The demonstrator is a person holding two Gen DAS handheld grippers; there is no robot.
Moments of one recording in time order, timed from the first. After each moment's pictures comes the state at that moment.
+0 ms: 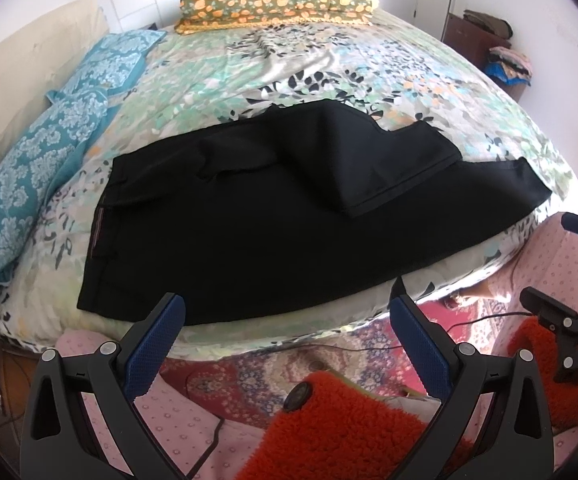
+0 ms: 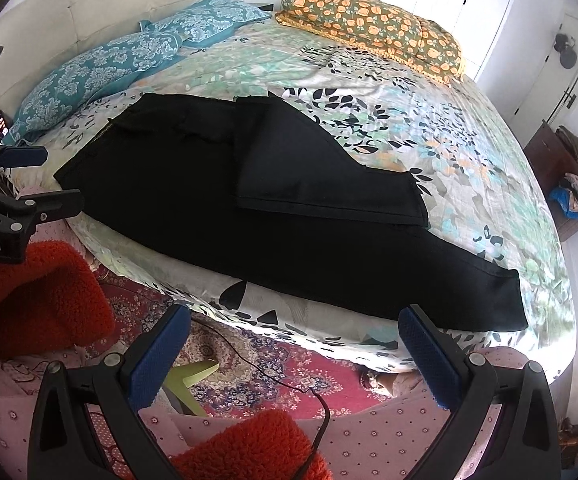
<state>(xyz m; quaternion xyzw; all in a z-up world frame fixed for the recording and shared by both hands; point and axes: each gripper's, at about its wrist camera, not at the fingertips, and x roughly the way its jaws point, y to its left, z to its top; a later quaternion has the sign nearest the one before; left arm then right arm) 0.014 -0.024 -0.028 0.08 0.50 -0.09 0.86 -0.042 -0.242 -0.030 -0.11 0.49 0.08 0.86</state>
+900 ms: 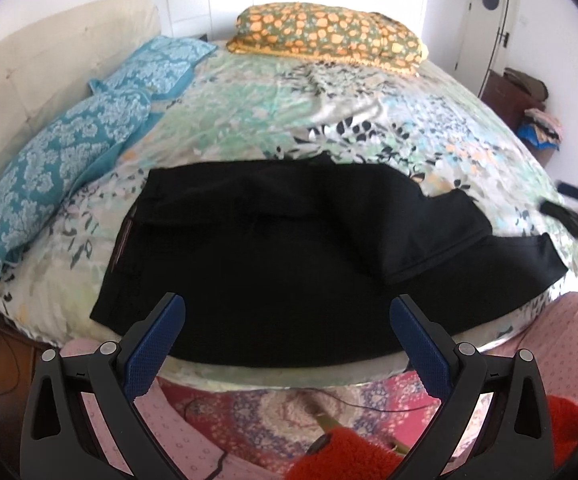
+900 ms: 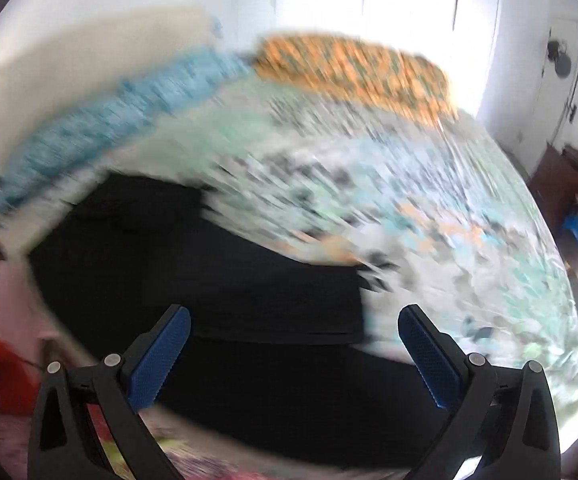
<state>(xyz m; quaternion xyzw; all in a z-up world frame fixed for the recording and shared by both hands) 0.045 0.011 -0.013 0.02 0.45 -0.03 0.89 0.140 -0.379 -0.037 -0.07 0.44 0.09 0.89</state>
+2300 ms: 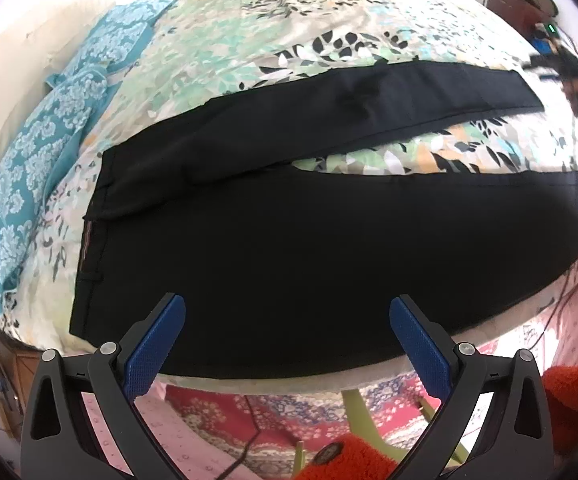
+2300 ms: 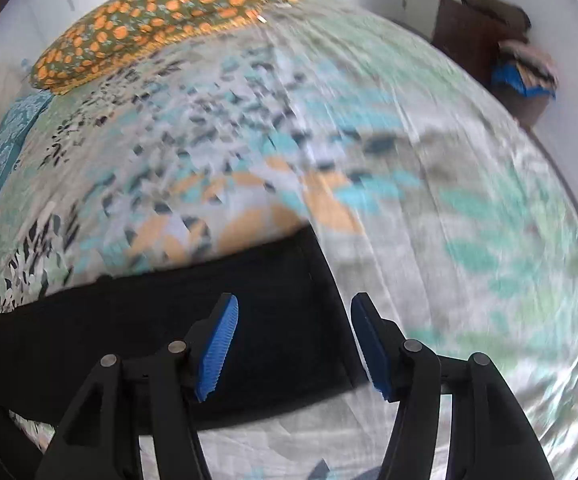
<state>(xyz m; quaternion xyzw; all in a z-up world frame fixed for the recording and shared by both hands) 0.119 -0.066 -0.084 0.11 0.56 -0.02 0.82 0.372 -0.637 -0.162 0.11 0.53 -0.09 0.84</state>
